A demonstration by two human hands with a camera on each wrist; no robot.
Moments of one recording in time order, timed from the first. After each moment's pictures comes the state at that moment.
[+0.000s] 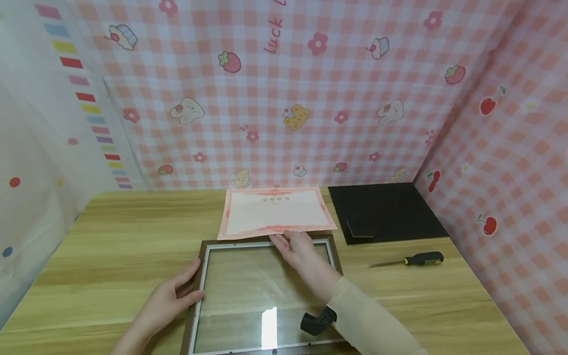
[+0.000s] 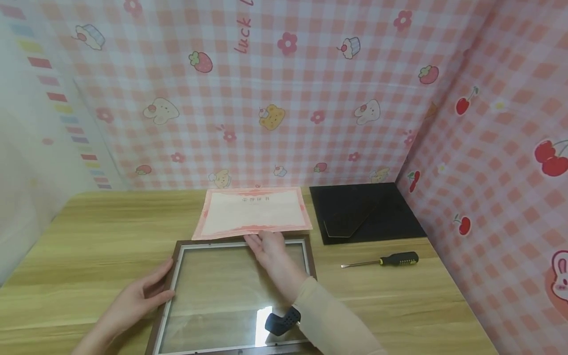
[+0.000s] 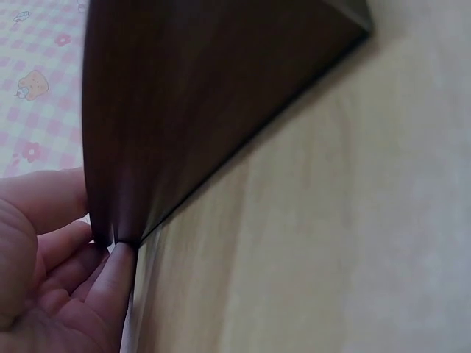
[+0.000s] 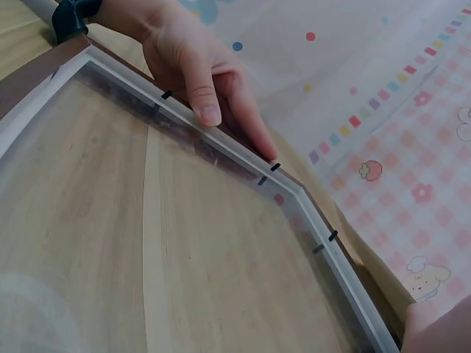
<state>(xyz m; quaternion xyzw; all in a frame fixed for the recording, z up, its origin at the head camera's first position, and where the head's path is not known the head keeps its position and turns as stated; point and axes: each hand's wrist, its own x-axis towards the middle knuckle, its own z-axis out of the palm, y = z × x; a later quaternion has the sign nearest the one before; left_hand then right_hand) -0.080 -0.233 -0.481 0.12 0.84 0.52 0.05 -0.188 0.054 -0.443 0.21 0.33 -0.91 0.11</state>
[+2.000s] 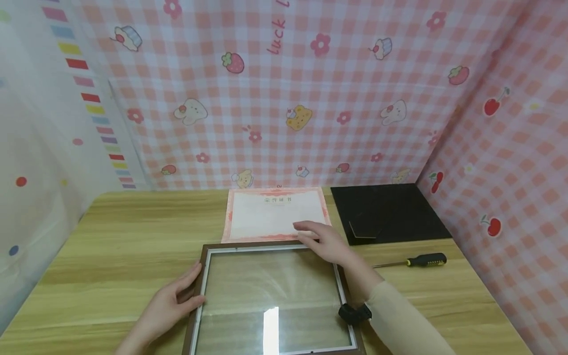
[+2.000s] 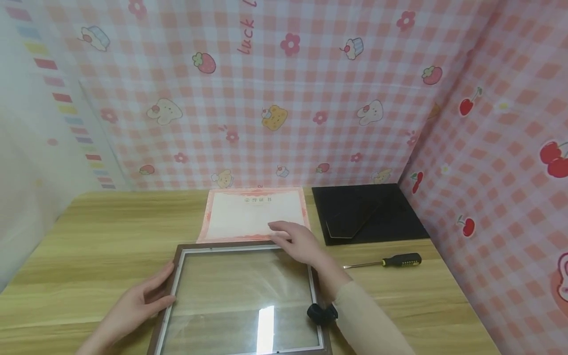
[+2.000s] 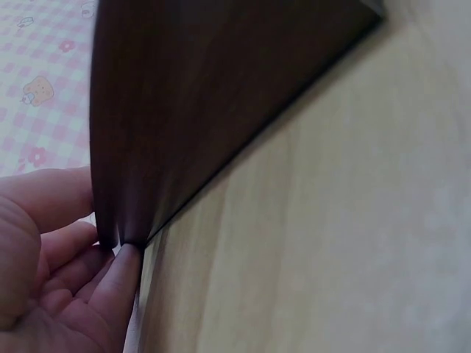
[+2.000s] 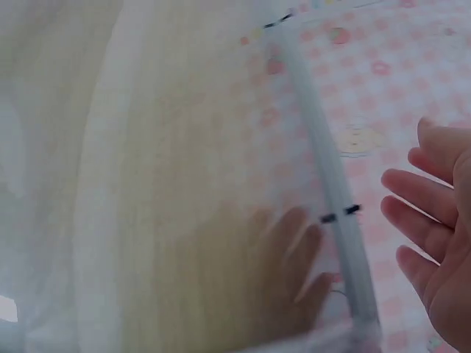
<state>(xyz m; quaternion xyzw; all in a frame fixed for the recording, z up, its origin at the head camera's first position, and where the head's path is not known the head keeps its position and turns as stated) -0.069 -0.232 -0.478 0.11 0.85 0.51 0.04 -0.200 0.156 -0.450 -0.31 0.87 -0.38 0.04</state>
